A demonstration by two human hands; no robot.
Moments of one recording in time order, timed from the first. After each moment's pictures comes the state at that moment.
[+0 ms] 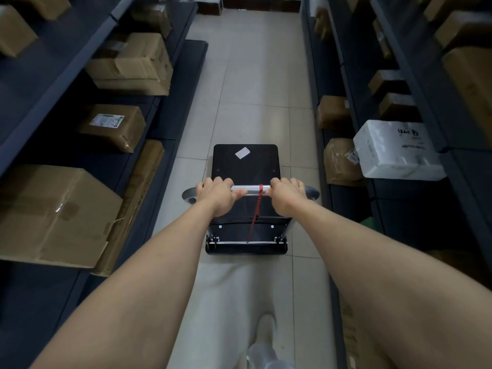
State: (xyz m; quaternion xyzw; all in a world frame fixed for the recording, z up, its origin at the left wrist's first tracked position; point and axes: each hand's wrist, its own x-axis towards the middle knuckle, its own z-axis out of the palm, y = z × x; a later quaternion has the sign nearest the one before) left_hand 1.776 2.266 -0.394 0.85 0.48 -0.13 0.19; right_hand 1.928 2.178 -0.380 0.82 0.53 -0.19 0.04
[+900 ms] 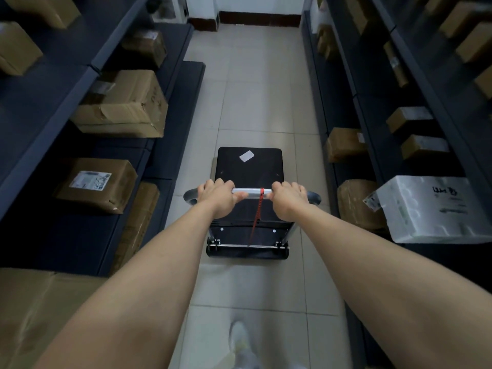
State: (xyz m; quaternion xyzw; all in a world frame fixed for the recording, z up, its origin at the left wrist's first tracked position) left_hand 1.881 2.525 -0.393 0.85 0.46 -0.13 0.19; right_hand 2.031 2.430 -0.384 0.83 0.52 -0.19 0.05
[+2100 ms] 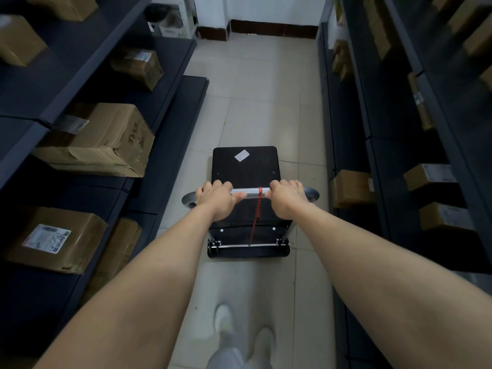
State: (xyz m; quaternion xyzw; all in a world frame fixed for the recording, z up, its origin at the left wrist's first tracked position) left_hand 2.070 2.712 -0.390 0.82 0.52 -0.13 0.20; right_hand 2.231 2.638 -0.384 0.80 0.57 -0.18 0.04
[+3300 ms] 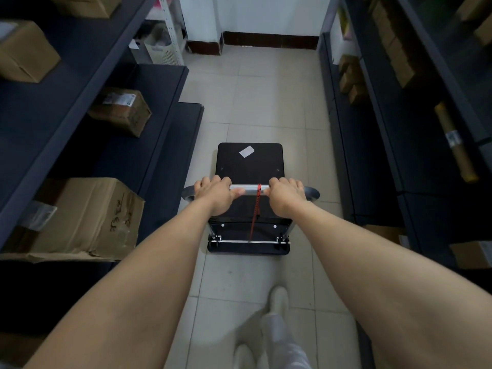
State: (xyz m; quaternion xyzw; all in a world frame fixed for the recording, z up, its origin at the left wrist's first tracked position) left_hand 2.171 3.041 -0.387 0.84 0.49 -0.16 0.18; right_hand 2.321 2.956 -0.385 0.82 0.53 -0.19 0.05
